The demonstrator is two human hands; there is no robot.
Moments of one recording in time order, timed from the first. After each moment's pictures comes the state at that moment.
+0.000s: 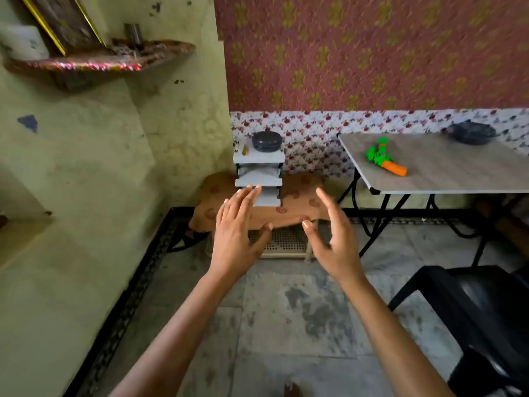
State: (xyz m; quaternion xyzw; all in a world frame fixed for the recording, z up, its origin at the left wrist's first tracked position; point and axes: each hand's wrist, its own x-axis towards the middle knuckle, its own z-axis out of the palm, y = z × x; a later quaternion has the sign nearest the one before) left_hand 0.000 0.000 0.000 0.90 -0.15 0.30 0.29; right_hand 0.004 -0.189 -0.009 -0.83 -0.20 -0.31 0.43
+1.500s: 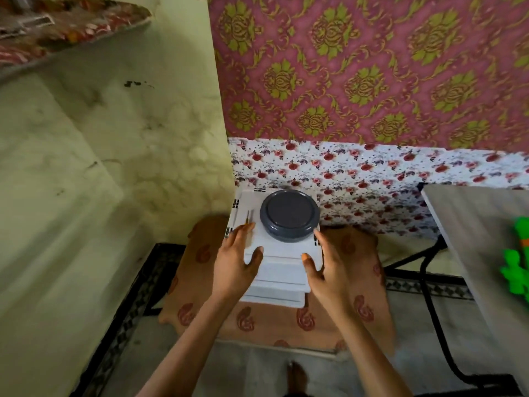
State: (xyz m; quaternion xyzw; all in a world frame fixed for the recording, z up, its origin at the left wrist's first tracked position) left_hand 0.664 0.058 -0.105 0.93 0.02 0.16 0.33; right_hand 0.677 -0.132 -0.120 -0.87 -0.10 -0.14 0.47
